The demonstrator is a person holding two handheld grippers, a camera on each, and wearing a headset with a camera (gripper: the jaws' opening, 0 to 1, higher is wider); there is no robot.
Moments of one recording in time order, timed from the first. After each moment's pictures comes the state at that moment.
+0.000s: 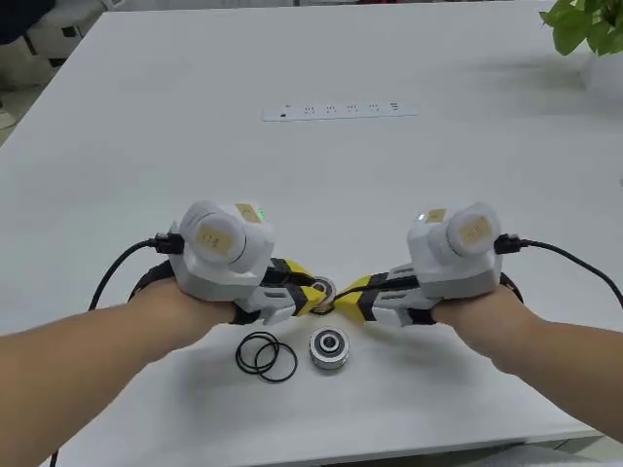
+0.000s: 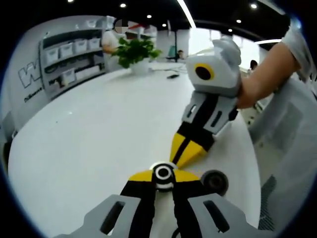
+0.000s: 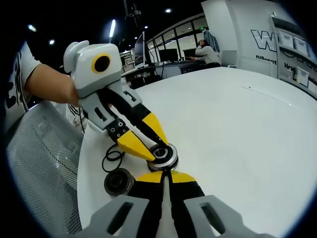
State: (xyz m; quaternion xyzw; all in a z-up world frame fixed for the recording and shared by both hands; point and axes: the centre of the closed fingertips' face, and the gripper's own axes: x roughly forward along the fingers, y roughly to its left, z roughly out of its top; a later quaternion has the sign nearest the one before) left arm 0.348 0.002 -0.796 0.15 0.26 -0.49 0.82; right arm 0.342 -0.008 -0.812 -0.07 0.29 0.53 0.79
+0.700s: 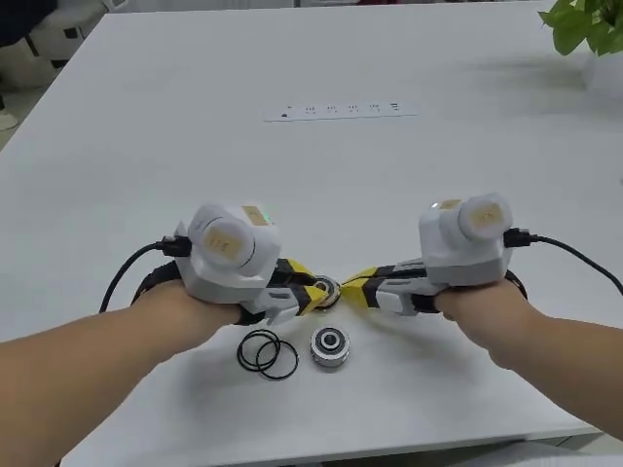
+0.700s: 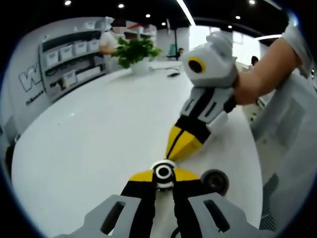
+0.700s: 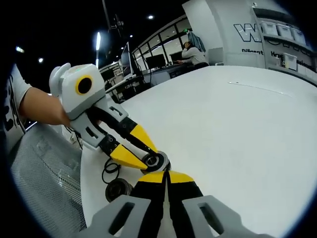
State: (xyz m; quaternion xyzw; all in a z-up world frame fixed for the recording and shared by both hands) left arm 0.346 0.001 -0.795 0.18 0.26 -0.48 0.82; right arm 0.352 -0.012 -0.801 0.01 0.30 0.50 0.82
